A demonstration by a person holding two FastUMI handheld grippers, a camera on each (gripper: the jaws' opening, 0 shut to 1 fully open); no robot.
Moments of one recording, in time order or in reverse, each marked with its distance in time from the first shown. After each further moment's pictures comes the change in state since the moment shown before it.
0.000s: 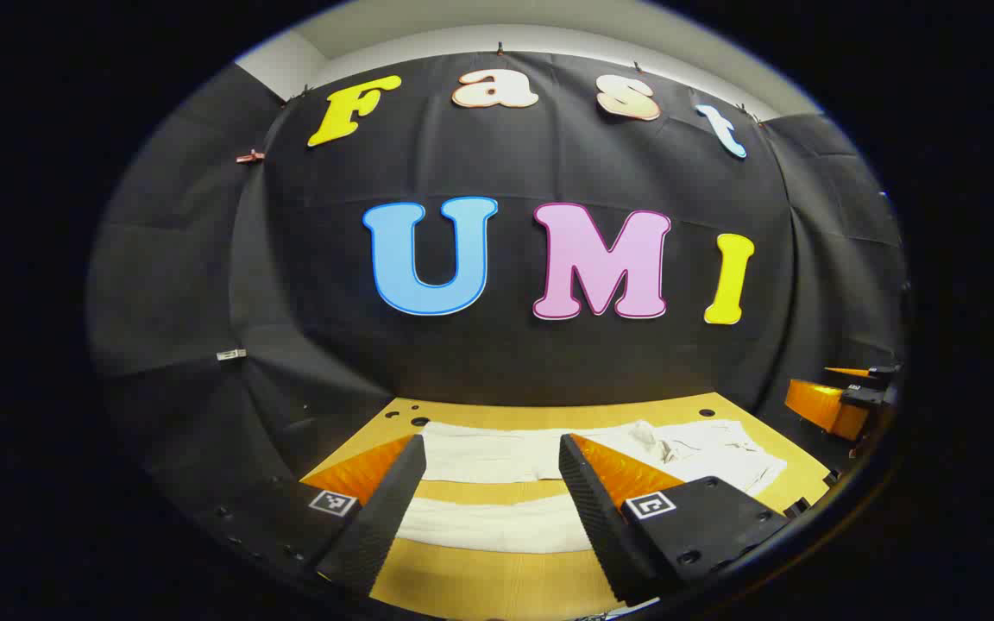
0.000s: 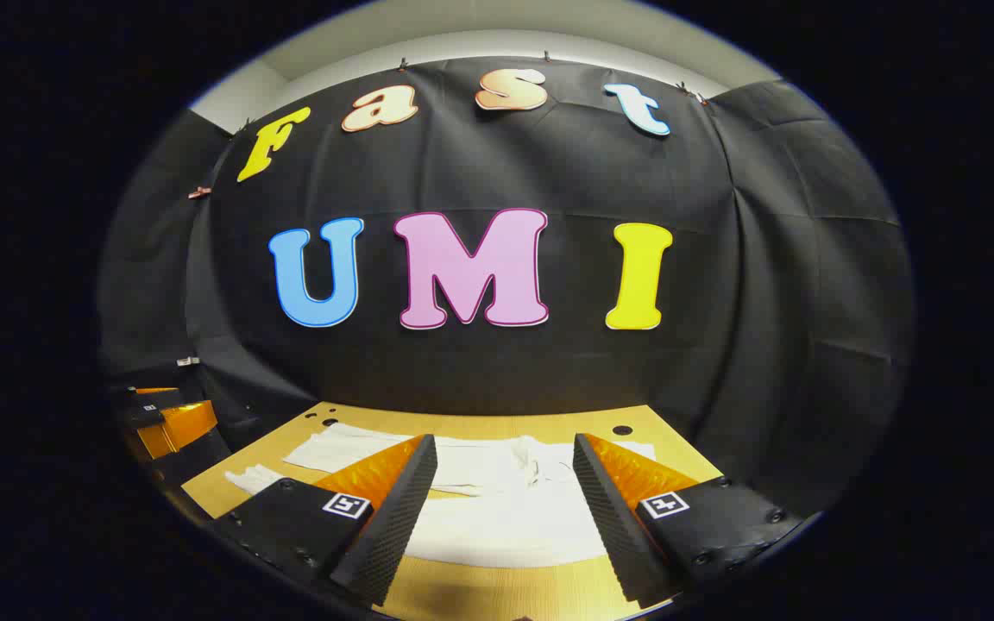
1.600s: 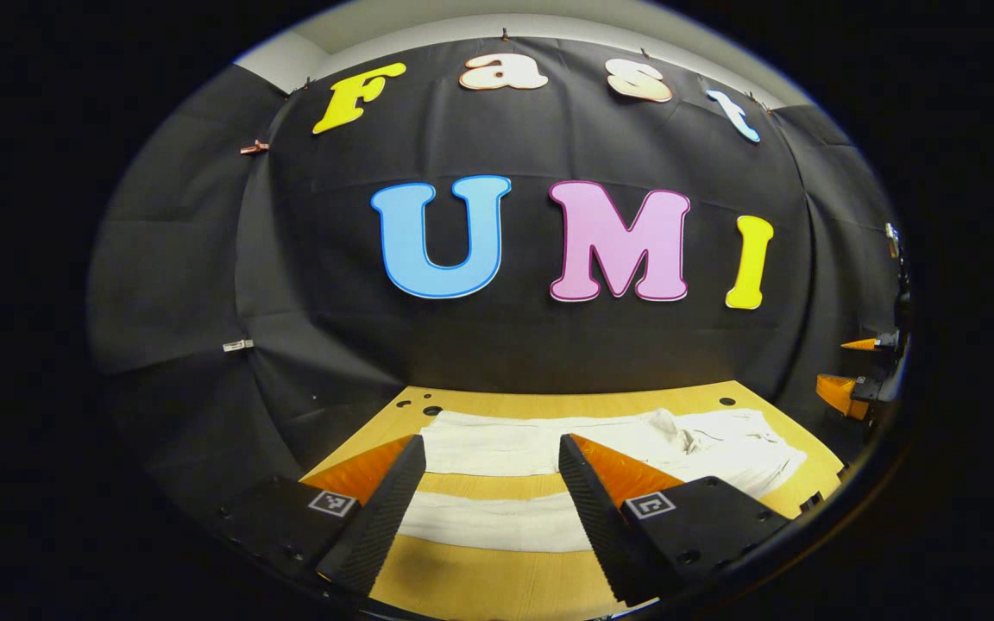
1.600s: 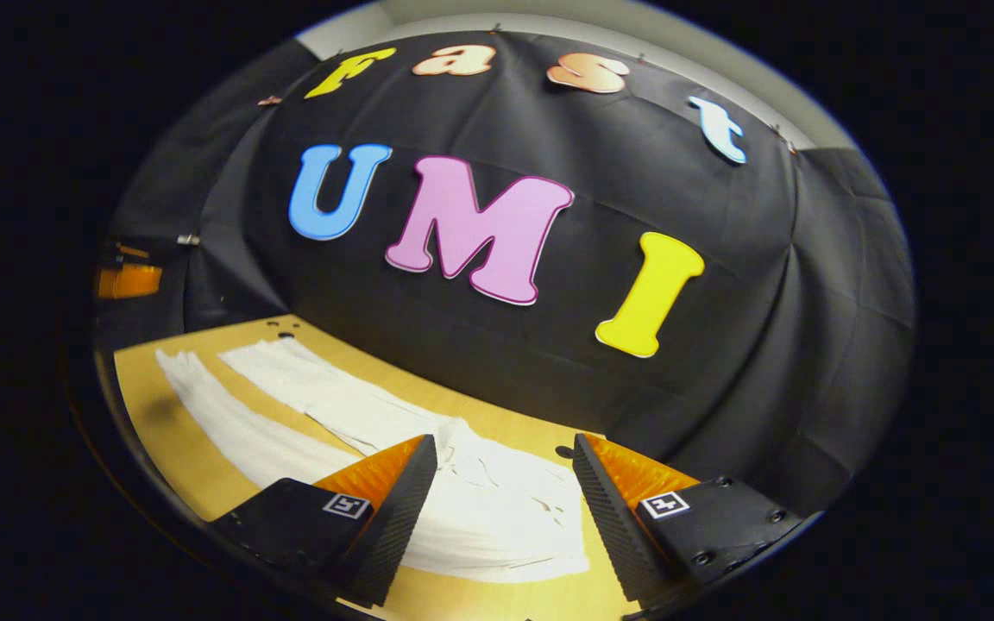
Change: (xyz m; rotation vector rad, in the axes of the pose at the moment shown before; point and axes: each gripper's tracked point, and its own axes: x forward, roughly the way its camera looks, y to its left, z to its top) left arm 0.023 0.025 -0.030 -0.005 0.063 0.080; right arm 0.075 -0.103 -0.039 -0.489 0.074 0.118
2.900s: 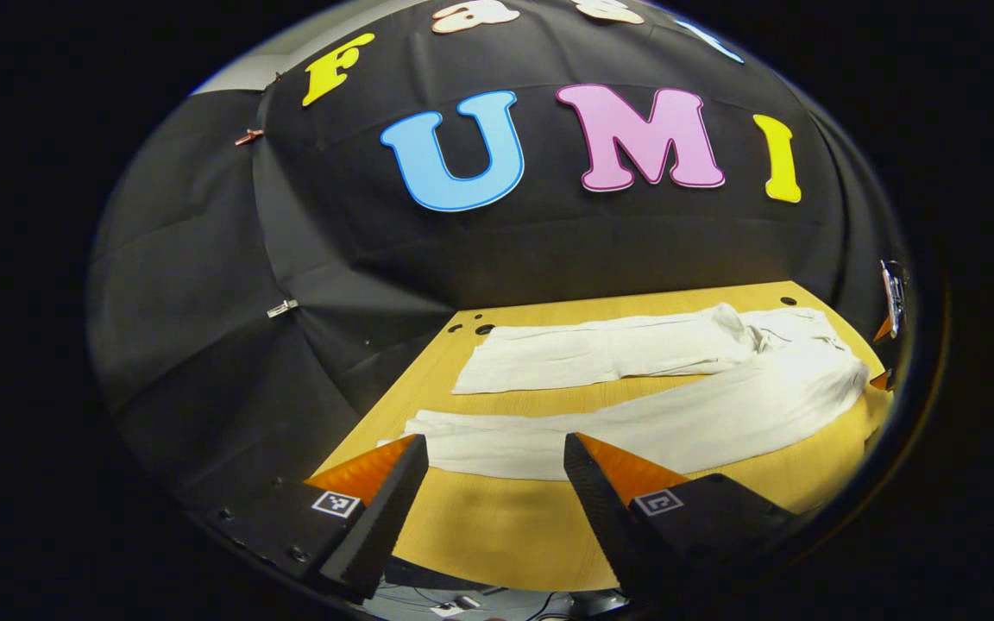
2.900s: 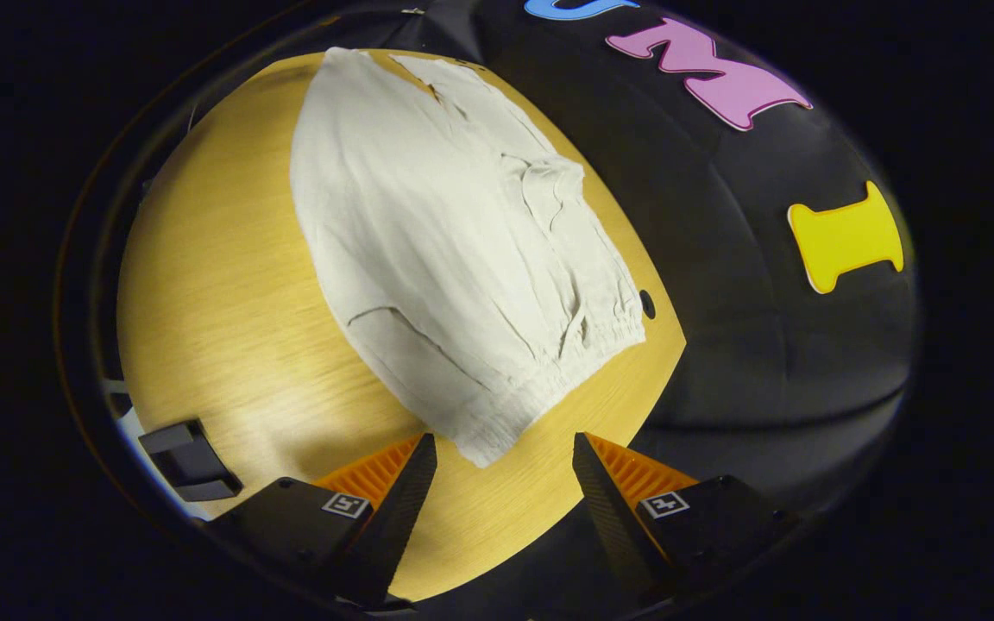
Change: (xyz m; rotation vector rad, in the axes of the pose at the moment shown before) left arm -0.007 0.027 -0.103 0.161 0.260 0.183; right arm 0.031 -0.072 -0.312 -0.626 0.554 0.486
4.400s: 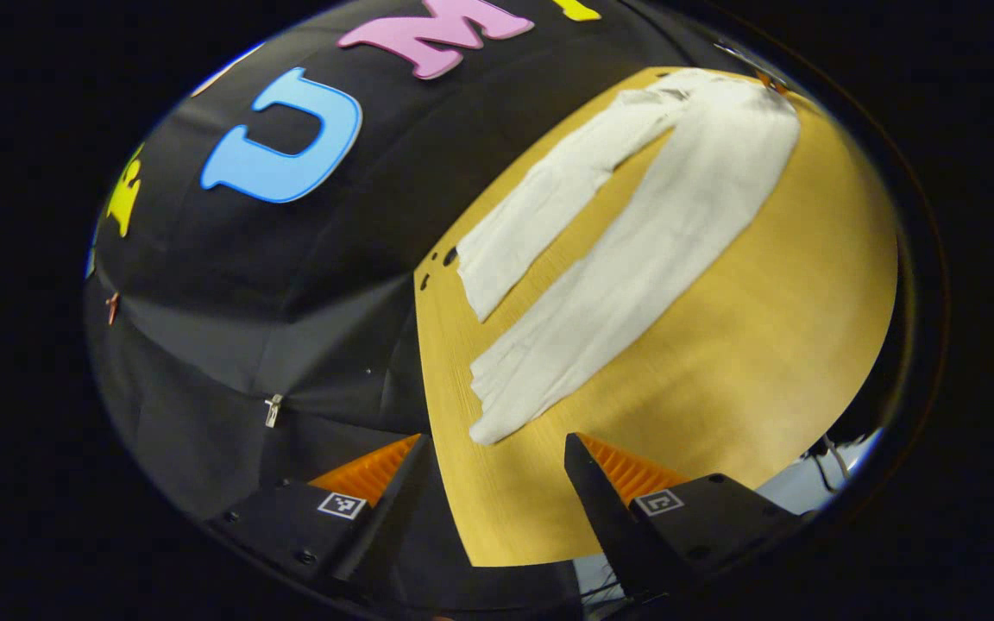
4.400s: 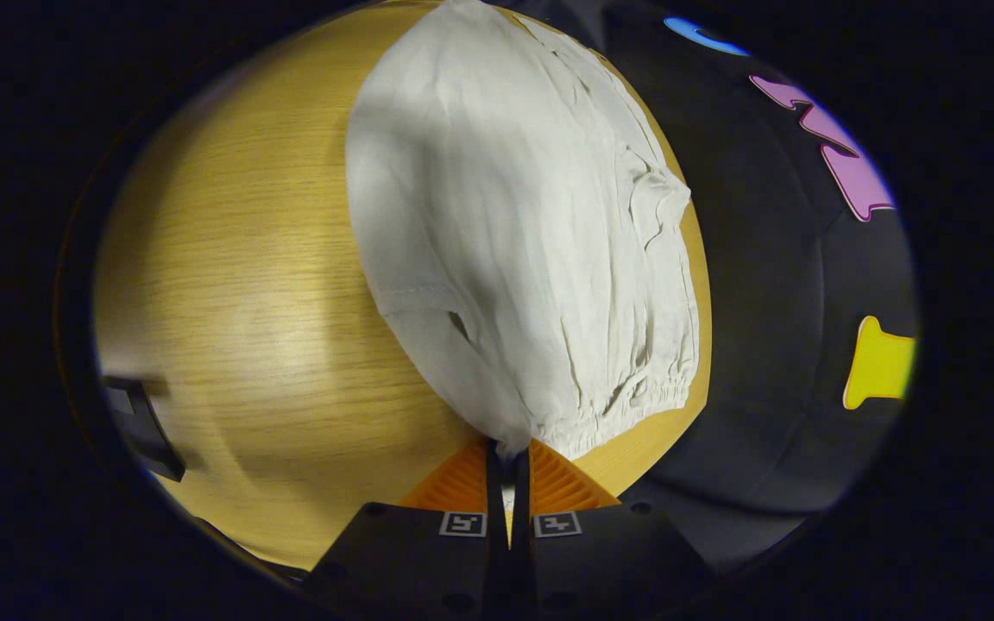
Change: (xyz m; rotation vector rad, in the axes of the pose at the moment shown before) left arm 0.111 0.141 -0.107 0.861 0.217 -0.123; right arm 0.043 0.009 0.021 -0.332 0.070 0.062
